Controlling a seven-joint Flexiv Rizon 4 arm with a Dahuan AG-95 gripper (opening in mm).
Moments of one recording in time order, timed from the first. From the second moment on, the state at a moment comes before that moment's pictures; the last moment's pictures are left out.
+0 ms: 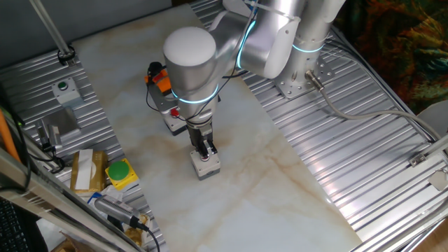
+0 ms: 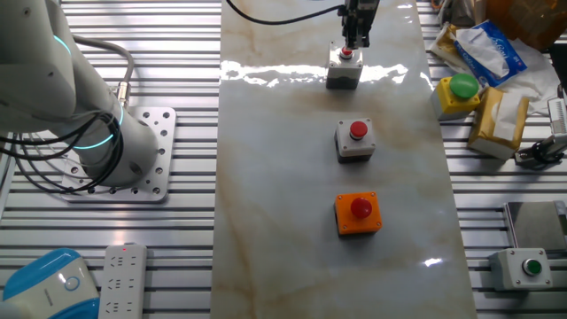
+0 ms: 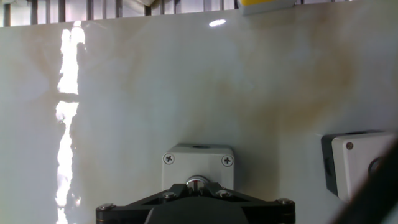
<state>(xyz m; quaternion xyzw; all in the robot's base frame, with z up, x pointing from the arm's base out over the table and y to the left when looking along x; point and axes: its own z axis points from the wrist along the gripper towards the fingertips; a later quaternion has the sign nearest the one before) 0.498 0.202 0.111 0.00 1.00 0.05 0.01</state>
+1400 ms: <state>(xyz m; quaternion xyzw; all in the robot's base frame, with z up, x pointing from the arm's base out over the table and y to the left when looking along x) 0.491 0.206 0.103 0.01 1.00 0.05 0.03</state>
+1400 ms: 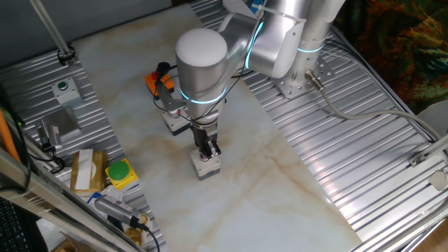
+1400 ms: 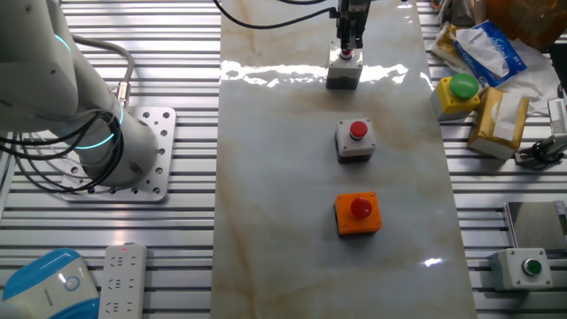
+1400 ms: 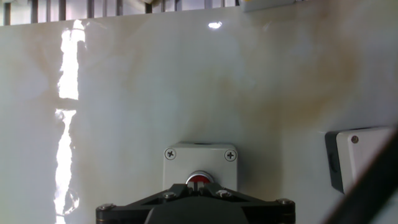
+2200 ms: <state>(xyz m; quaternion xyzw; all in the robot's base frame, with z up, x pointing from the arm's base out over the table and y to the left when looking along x) 0.490 0.202 0.100 0.00 1.00 0.06 0.05</state>
